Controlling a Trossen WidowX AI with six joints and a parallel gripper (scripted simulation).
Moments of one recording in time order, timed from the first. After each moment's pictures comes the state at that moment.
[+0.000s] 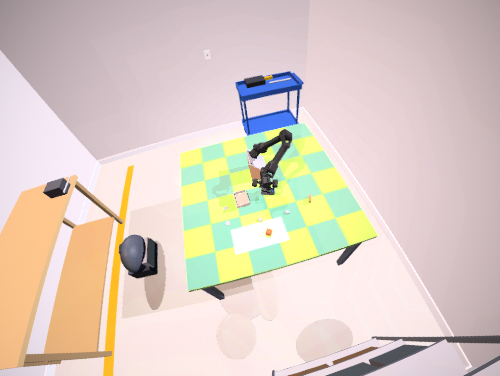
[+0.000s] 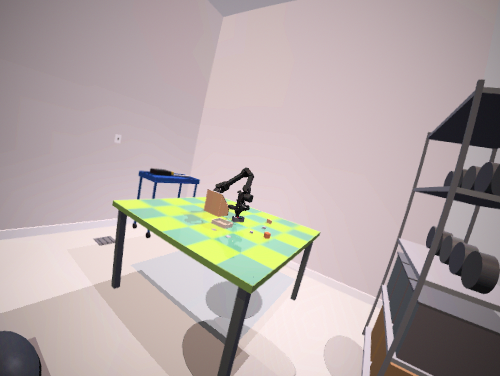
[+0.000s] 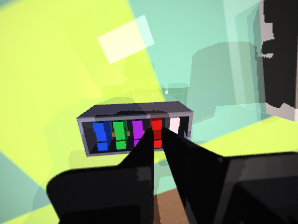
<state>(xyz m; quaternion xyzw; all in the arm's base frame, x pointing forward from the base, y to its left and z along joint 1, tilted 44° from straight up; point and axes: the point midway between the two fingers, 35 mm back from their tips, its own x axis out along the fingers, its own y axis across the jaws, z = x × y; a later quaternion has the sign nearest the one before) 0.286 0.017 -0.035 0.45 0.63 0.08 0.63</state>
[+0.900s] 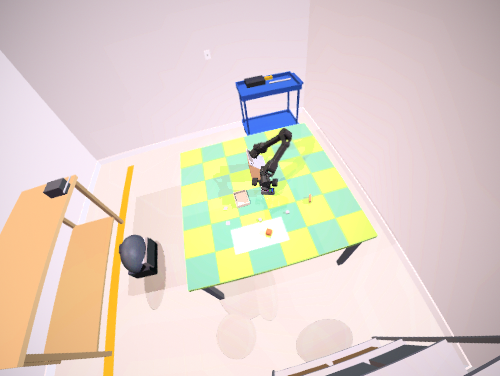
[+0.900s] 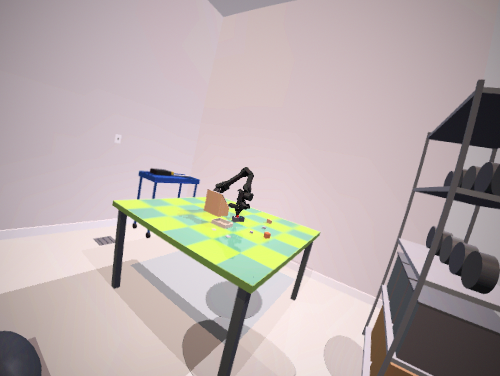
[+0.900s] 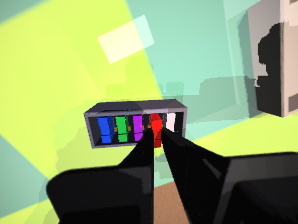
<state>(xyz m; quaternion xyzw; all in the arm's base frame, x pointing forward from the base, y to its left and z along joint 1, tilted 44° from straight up) 0.284 0.008 -0.027 0.45 0.63 0.08 0.63</state>
